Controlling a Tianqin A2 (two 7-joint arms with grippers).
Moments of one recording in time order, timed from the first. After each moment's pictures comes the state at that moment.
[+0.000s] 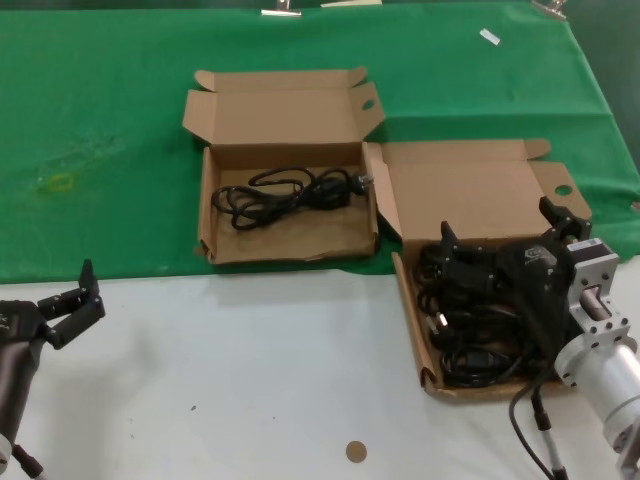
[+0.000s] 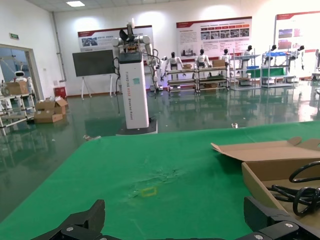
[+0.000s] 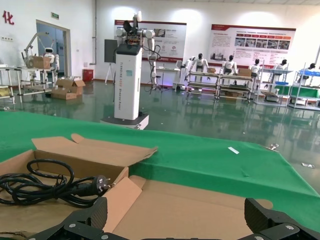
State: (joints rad) left arm 0.00 -0.30 1.60 -1.60 -1.80 0.00 0.00; right arm 0.05 0.29 -1.62 1.55 1.78 -0.03 -0.01
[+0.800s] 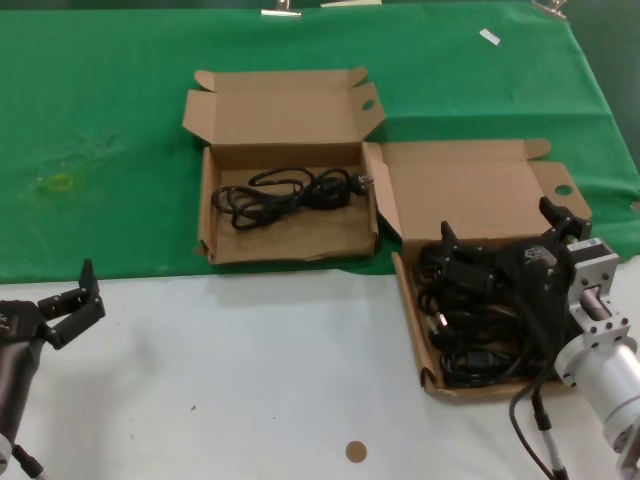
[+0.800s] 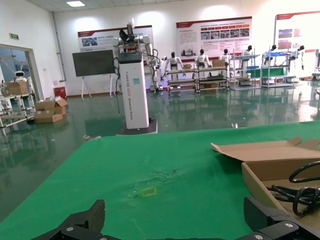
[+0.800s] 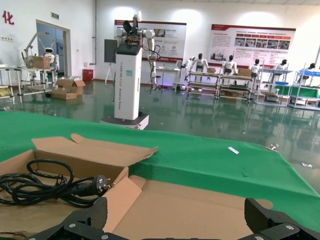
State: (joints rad) left arm 0.00 -0.30 1.60 -1.60 -1.80 0.00 0.00; right arm 0.05 0.29 -1.62 1.55 1.78 -0.03 -0.01
